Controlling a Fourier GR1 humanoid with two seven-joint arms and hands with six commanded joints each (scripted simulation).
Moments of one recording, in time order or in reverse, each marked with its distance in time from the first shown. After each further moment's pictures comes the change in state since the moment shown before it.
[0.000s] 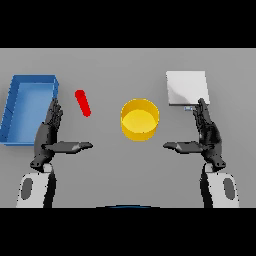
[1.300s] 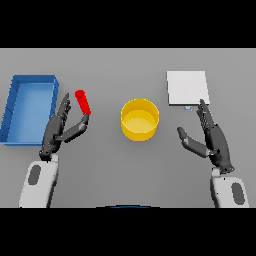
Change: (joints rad) left arm -0.128 0.048 -0.044 0.148 -0.146 0.014 0.027; right arm 0.049 -0.106 0.051 -0.076 0.080 0.063 -0.079
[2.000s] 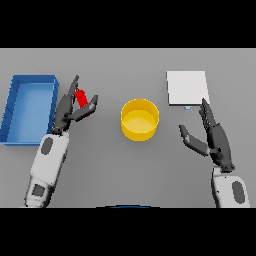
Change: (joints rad) left arm -0.324 -0.008 0.088 0.434 -0.030 0.062 -0.151; right arm -0.012 -0.007 -0.011 0.018 0.020 -0.020 0.018
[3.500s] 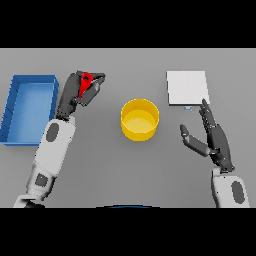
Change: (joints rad) left arm -0.118 0.011 -0.061 -0.081 -0.103 0.052 0.033; right arm 0.001 0.000 0.002 0.005 0.011 -0.003 -0.025
